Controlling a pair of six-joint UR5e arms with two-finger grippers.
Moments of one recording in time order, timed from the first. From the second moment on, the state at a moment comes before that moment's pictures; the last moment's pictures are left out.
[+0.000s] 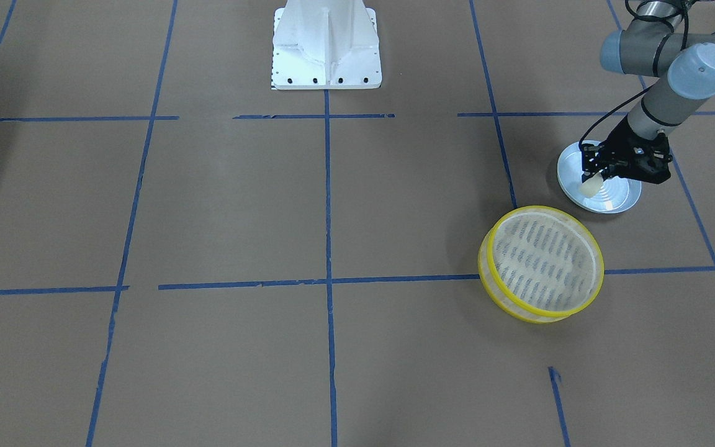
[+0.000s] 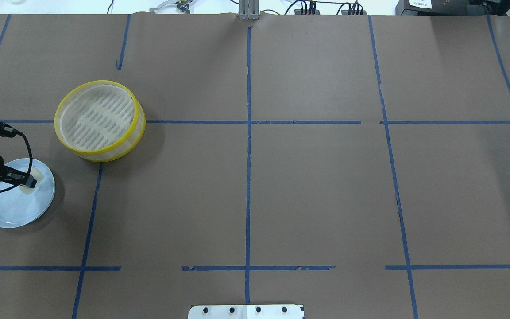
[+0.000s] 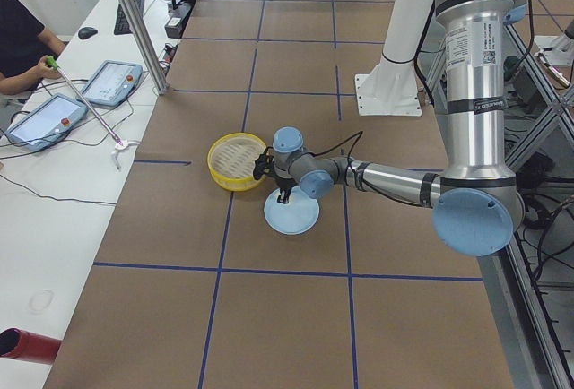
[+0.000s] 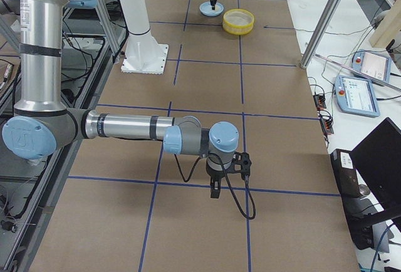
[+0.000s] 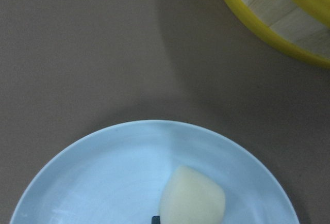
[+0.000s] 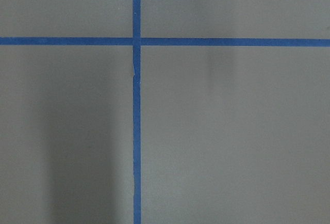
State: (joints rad) left arm -0.86 -1.45 -1.76 -2.16 -2.13 -0.69; right arm 1.56 -1.66 1.66 -1.59 2.29 0.00
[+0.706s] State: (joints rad) left arm -0.97 -1.46 -1.94 -1.92 -2.14 -0.57; right arm 1.56 -1.66 1.66 -1.59 2.29 0.00
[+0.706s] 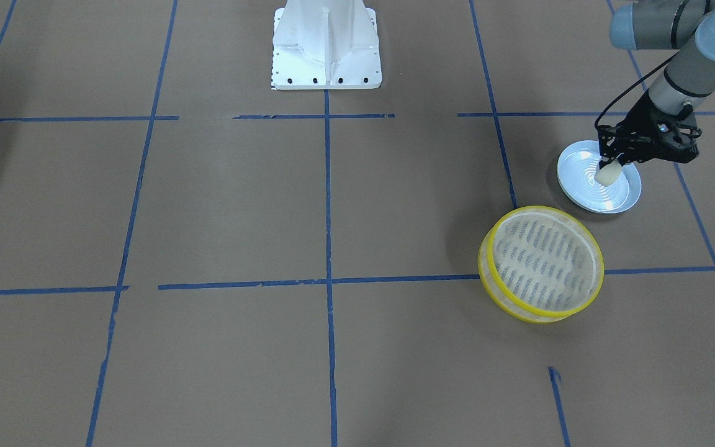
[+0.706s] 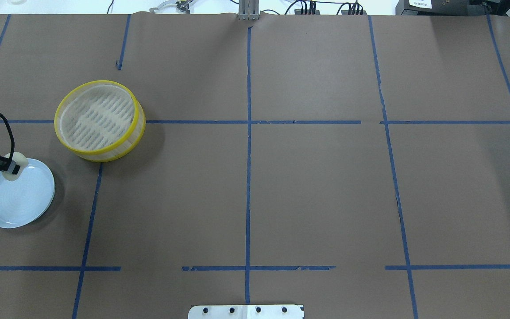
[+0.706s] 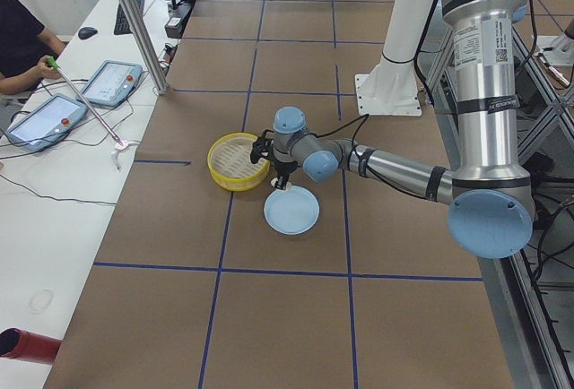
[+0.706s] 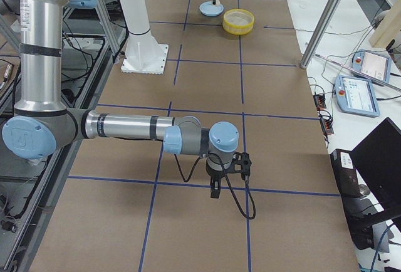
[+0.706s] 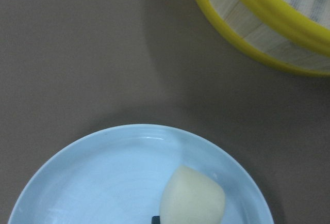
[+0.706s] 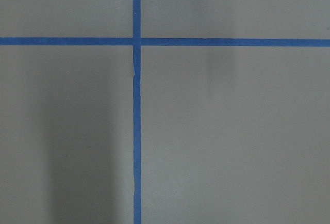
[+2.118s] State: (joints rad) left arm -0.96 -2.06 -1.62 -1.49 -2.13 -0.49; right arm 1.56 -1.66 1.66 -1.59 2.29 0.00
